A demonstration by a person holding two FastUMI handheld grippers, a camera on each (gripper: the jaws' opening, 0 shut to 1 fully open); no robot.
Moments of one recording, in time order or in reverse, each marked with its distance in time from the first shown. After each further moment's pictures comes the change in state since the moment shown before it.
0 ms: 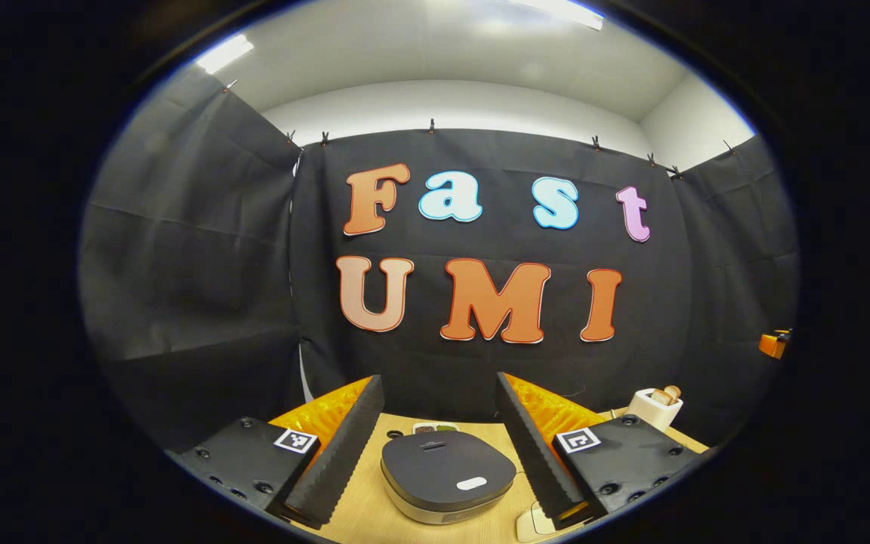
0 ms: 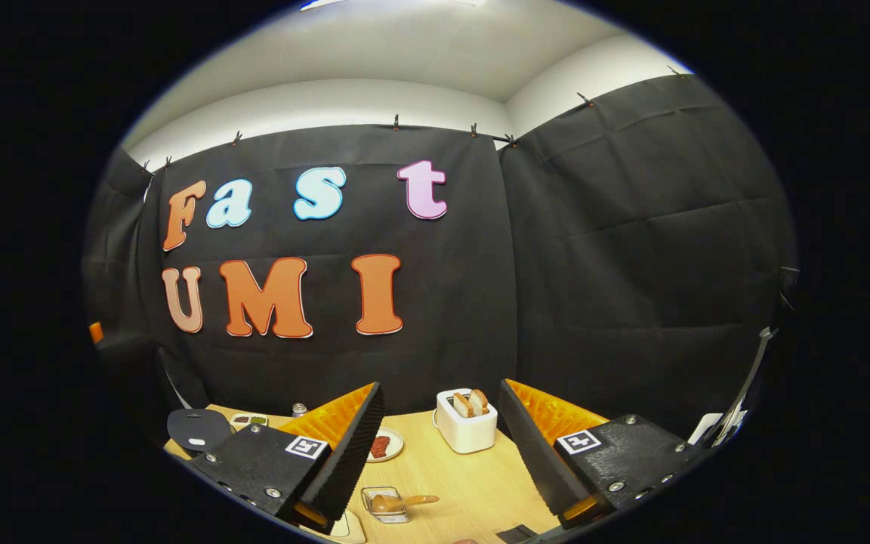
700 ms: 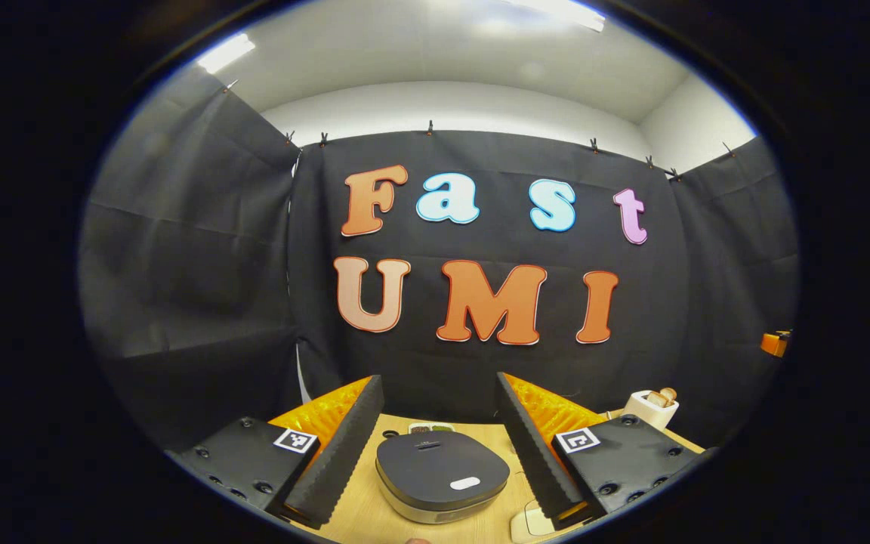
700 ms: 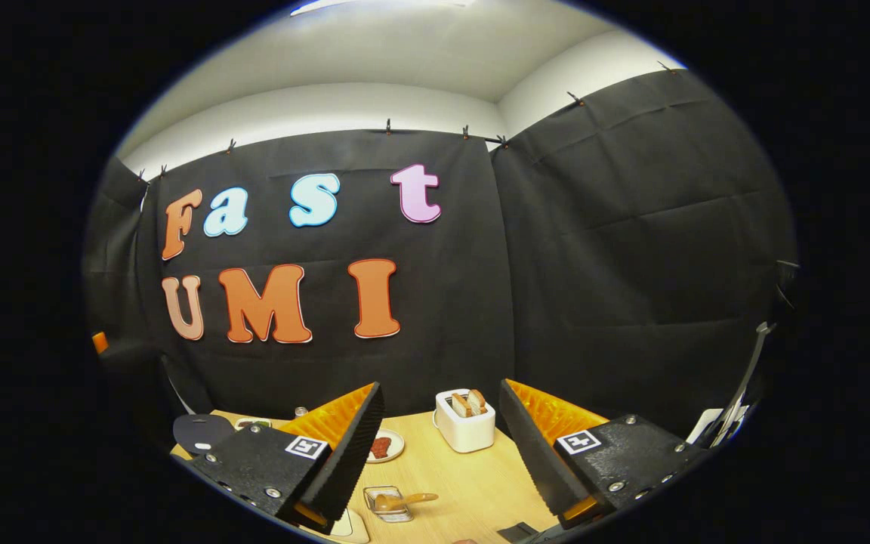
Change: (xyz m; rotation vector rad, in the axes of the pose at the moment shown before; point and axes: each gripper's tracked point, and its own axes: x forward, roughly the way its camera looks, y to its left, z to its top) left arm -0.004 -0.001 0.005 0.008 -0.023 -0.003; right arm -0.009 -0.005 0.002 0.031 -0.005 0.002
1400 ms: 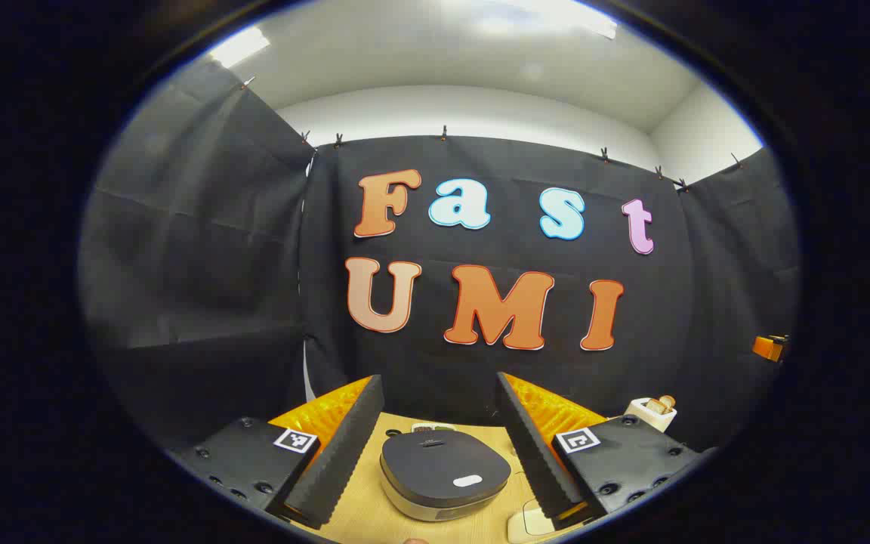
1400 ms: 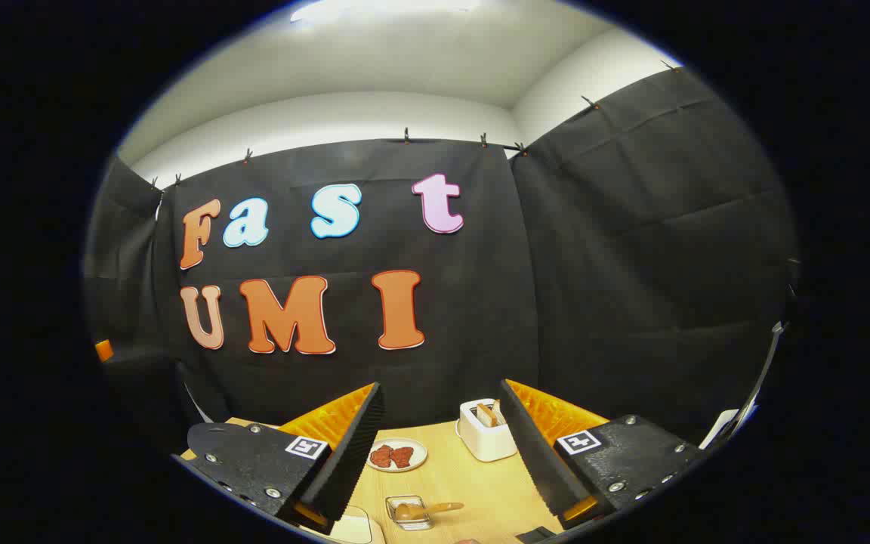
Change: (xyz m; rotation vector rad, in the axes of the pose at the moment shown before) left arm -0.015 0.004 0.001 -0.032 -0.011 0.016; right arm 0.004 0.021 0.002 0.035 -0.026 0.064
